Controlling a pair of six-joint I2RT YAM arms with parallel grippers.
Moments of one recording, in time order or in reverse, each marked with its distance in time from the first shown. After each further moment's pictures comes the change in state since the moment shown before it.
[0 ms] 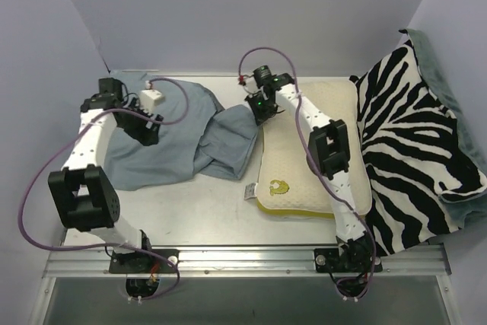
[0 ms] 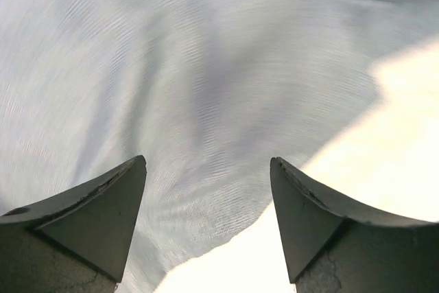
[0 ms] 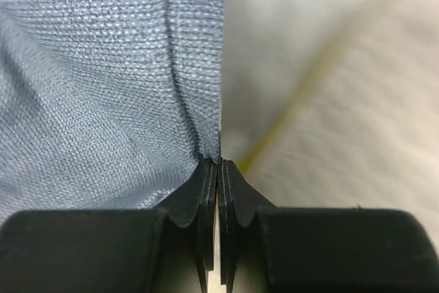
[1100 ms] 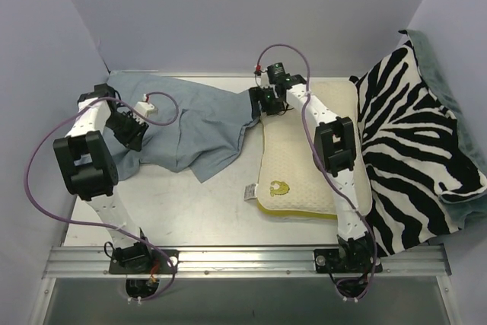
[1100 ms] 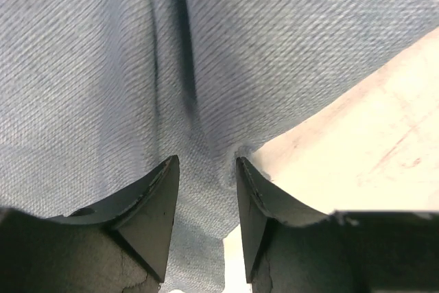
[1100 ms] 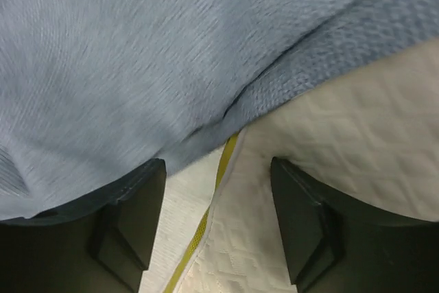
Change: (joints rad) left arm 0.091 0.300 0.150 -0.147 -0.045 0.317; right arm -0.130 -0.005 -0.046 0.232 -0.111 0.263
